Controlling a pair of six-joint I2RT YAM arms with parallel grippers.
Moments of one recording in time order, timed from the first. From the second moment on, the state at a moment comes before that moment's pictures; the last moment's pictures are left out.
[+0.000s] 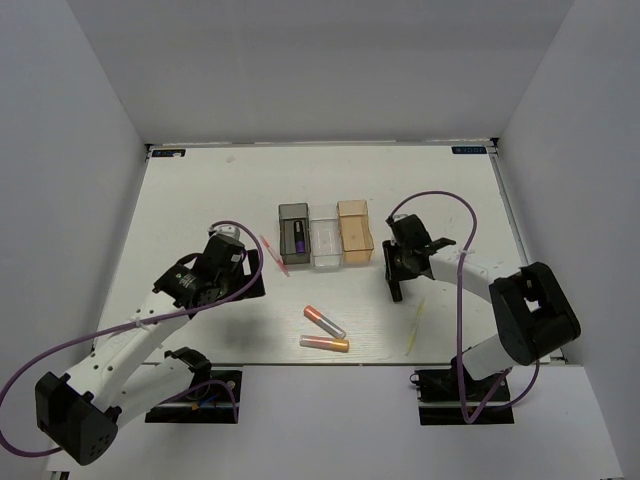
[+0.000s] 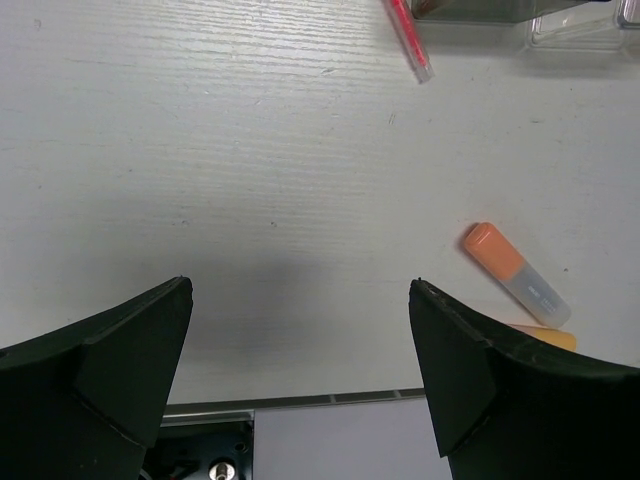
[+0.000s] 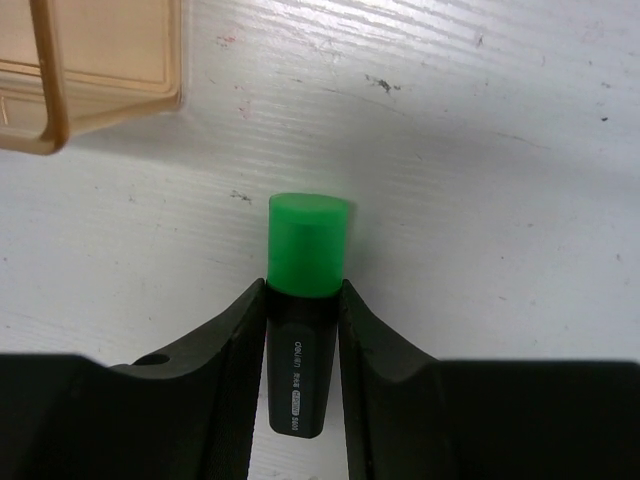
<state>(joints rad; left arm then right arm) -0.56 0.92 0.77 -0.83 -0.20 -0.61 0.50 1.50 0.75 -0.31 0.04 0.25</state>
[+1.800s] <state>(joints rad) -0.45 1.10 0.82 -0.74 -0.24 -0.76 0.69 2.23 1.91 -0.52 -0.36 0.27</state>
